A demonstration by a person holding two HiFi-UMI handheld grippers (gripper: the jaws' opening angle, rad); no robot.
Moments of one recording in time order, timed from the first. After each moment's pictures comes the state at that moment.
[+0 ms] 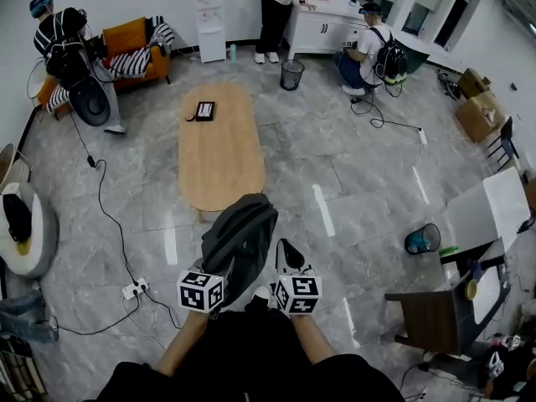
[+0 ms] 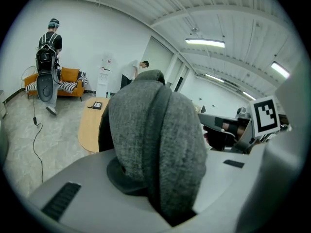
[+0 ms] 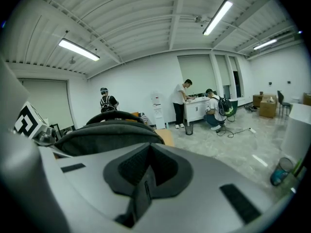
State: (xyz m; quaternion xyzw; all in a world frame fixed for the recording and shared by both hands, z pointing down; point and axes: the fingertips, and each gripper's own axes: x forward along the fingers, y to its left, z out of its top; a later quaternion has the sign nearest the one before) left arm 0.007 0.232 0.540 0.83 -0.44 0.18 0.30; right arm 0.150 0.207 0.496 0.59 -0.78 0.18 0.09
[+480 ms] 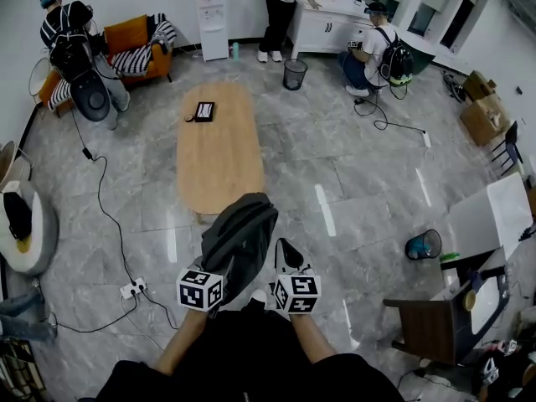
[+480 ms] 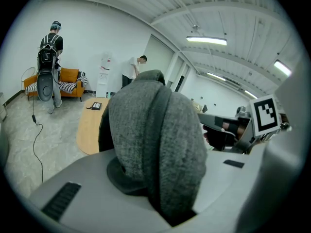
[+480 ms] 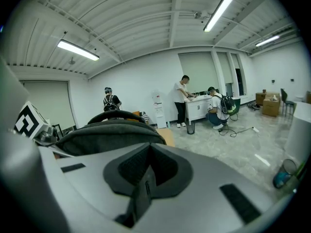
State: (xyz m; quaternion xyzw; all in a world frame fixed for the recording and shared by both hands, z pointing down) left arm 0.026 0.198 0.541 0.82 -0.44 0.19 0.30; right arm 0.166 0.172 0.501 0.58 -0.79 0.19 0.09
